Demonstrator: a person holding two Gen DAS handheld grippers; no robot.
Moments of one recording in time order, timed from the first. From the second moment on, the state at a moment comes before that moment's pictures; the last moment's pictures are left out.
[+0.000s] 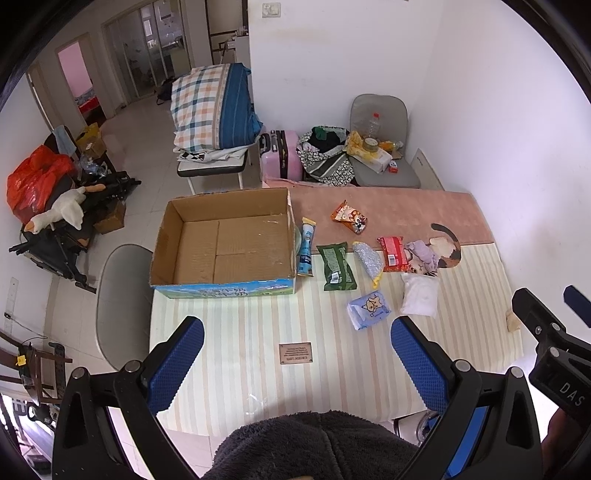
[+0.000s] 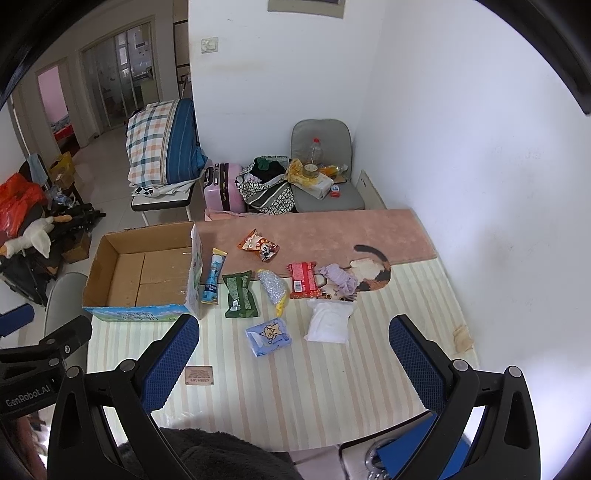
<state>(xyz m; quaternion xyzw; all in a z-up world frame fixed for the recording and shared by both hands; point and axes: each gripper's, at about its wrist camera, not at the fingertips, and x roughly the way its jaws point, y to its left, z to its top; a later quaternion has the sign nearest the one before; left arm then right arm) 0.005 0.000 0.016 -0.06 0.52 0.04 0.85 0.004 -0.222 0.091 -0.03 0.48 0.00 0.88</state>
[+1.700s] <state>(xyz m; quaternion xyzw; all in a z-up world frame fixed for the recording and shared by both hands) 0.287 -0.080 -0.405 -0.07 0.79 0.03 0.61 0.355 -0.261 -0.423 0.04 0.78 0.02 0.63</state>
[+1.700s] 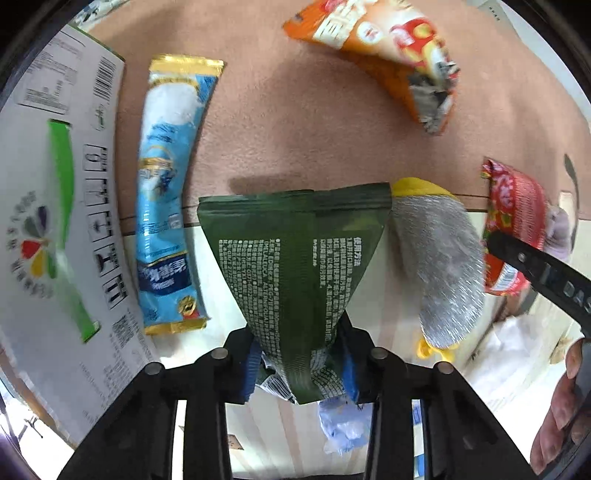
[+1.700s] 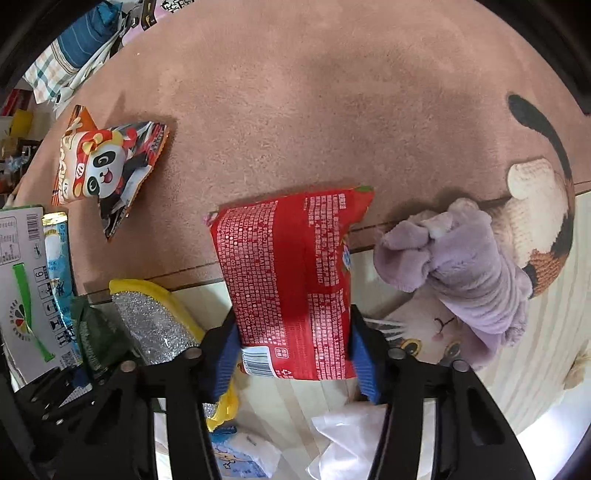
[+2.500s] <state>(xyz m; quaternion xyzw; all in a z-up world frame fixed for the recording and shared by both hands) 0.285 0.118 -0.226 -0.10 0.70 0.02 0.71 0.304 -0.053 -0.206 0.07 0.69 0.20 0.69</state>
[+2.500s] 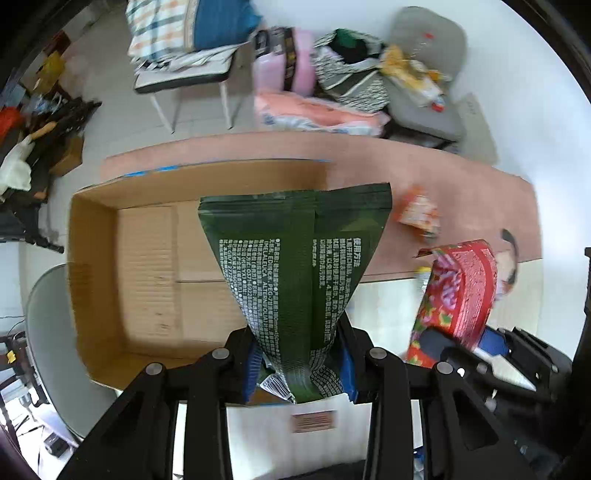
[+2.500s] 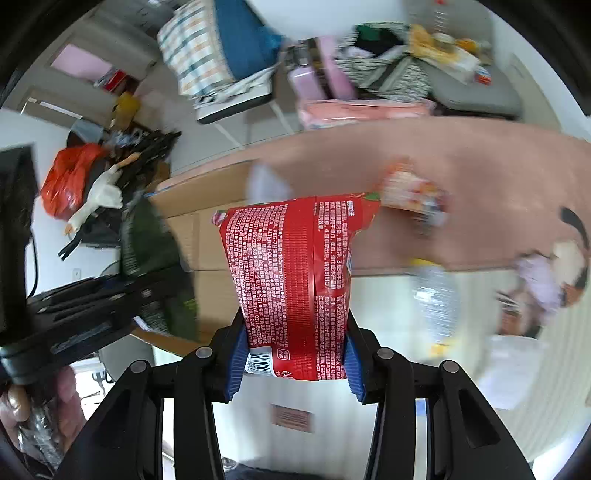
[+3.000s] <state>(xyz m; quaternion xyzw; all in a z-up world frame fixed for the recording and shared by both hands) 0.341 0.223 -0.339 -0.12 0.78 -0.01 0.62 0.329 0.113 -0.326 0.00 0.74 0.14 0.66</state>
